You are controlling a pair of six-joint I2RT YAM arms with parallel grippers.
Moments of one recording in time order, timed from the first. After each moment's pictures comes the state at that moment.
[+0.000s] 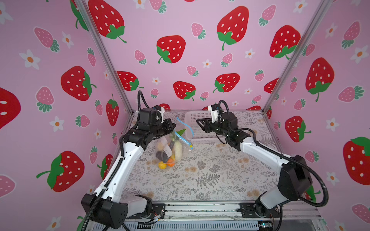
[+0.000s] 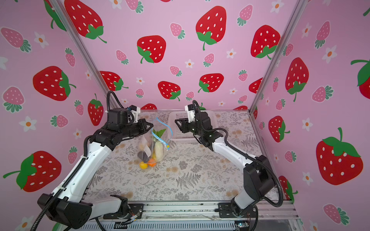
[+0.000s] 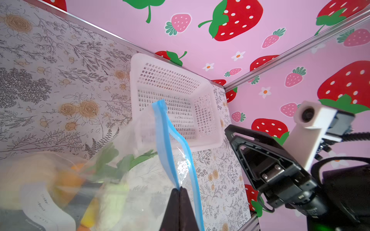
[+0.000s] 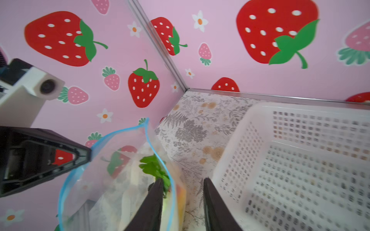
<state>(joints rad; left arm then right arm) -0.25 1.27 1.35 -0.67 0.37 -0.58 0.68 1.56 1.16 0.17 -0.32 0.44</state>
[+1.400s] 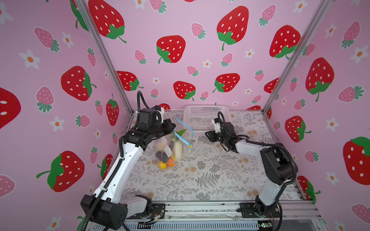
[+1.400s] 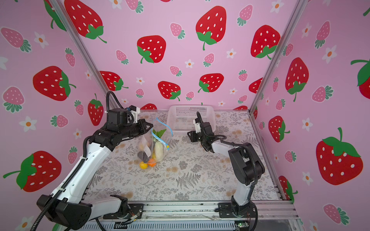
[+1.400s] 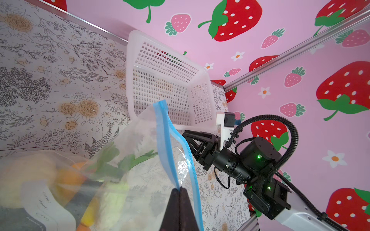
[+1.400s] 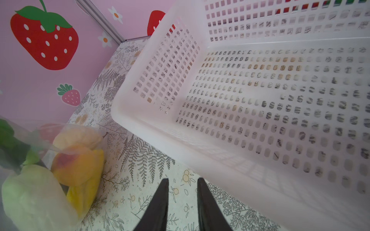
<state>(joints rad) -0.25 1.26 1.35 -0.67 0.37 -0.58 0.55 1.80 1.02 0.26 -0.31 0.35</state>
